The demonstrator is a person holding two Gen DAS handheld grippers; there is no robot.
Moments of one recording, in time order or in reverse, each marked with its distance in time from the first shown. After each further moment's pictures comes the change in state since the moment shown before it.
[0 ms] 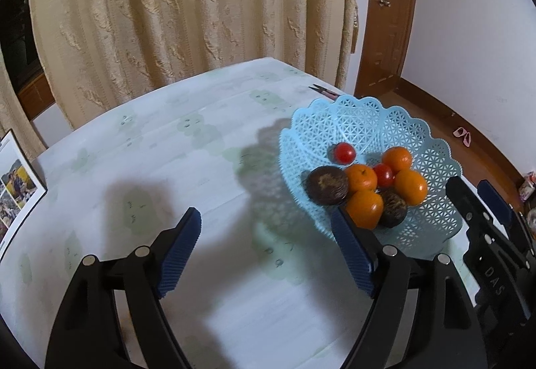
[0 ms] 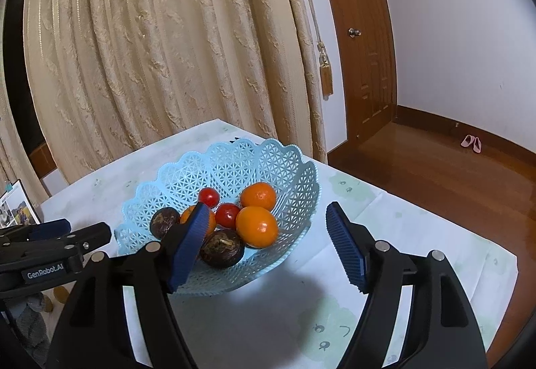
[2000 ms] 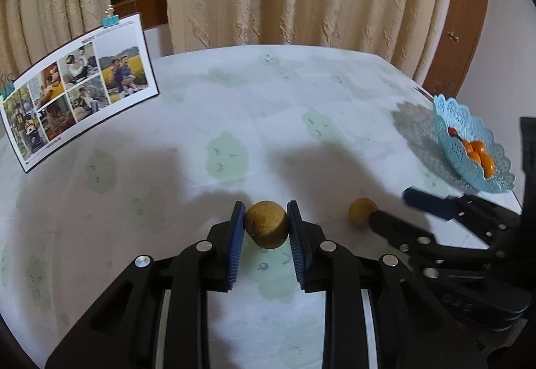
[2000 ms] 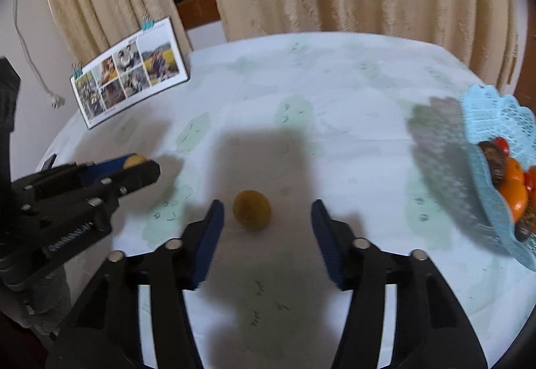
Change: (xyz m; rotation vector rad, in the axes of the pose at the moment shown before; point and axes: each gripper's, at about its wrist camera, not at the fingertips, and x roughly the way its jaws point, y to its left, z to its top) left arm -0.065 0.175 -0.105 -0.262 0.027 0.131; right arm 0.022 0.231 -0.077 -0.451 0.460 0.559
